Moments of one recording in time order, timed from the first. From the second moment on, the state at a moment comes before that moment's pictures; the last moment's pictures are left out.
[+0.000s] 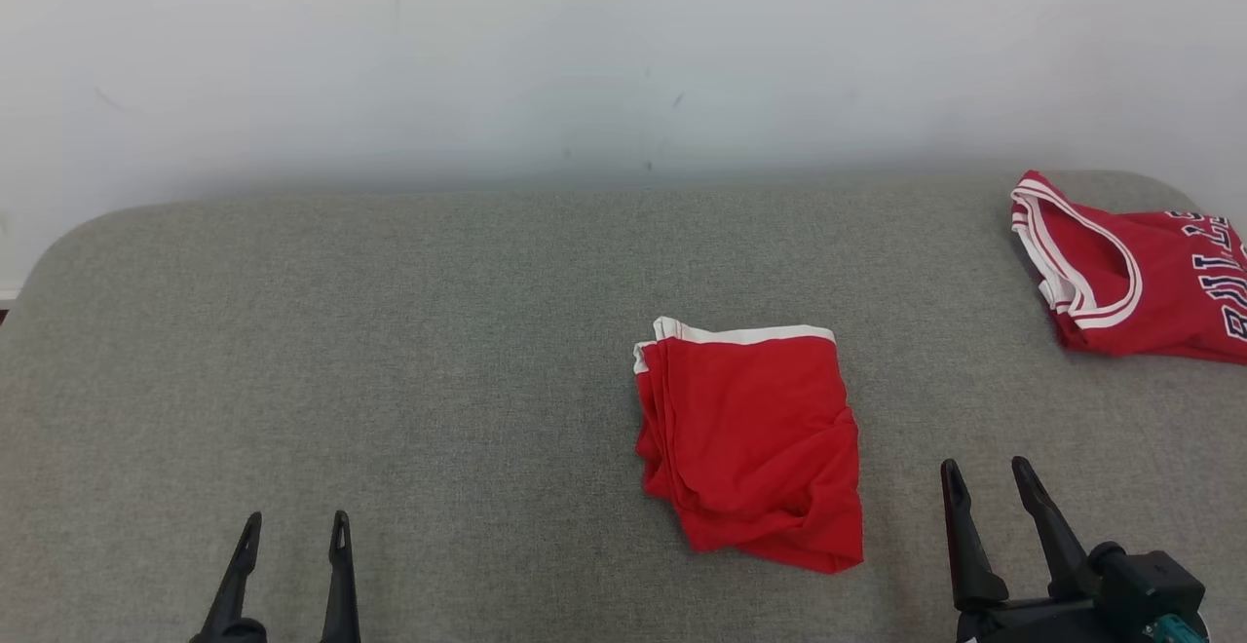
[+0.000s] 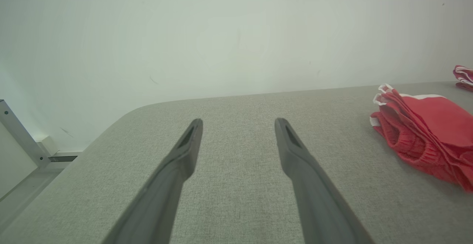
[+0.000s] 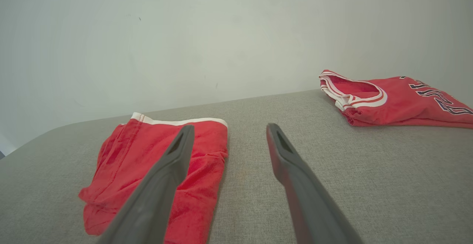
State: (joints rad) left arm 0.06 0.07 0.04 0.11 -0.02 -0.07 -0.26; right arm 0.02 -0.16 0.00 0.18 0.28 0.13 -0.26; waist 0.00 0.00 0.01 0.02
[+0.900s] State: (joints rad) left arm 0.06 0.09 0.00 0.10 -0.01 -0.07 -0.26; right arm 0.01 -0.16 -0.01 0.19 0.26 0.13 -0.26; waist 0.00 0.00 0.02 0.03
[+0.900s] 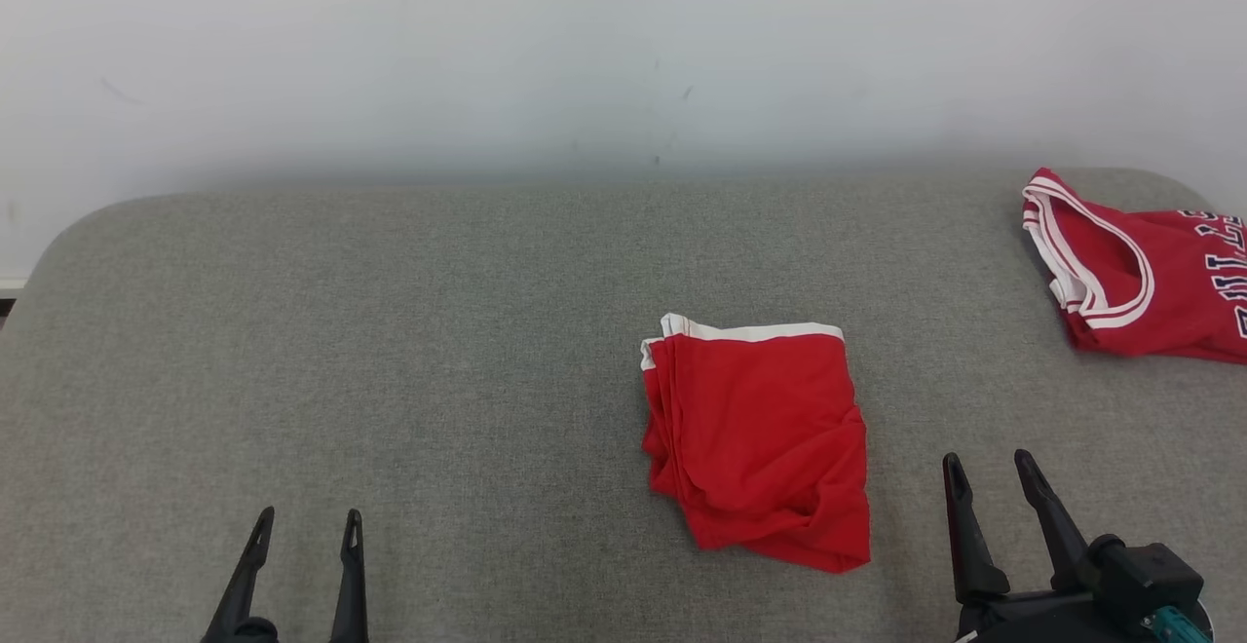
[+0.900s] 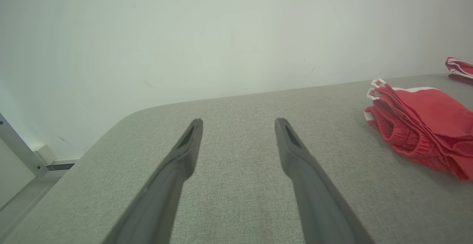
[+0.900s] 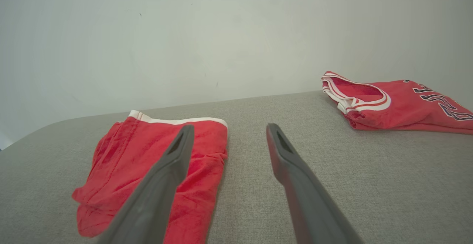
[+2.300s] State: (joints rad) left arm 0.06 0.11 -0.02 0.10 -0.01 -0.05 -0.26; right arm -0.21 -0.20 0.10 0.38 0.27 0.13 -0.22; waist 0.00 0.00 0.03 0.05
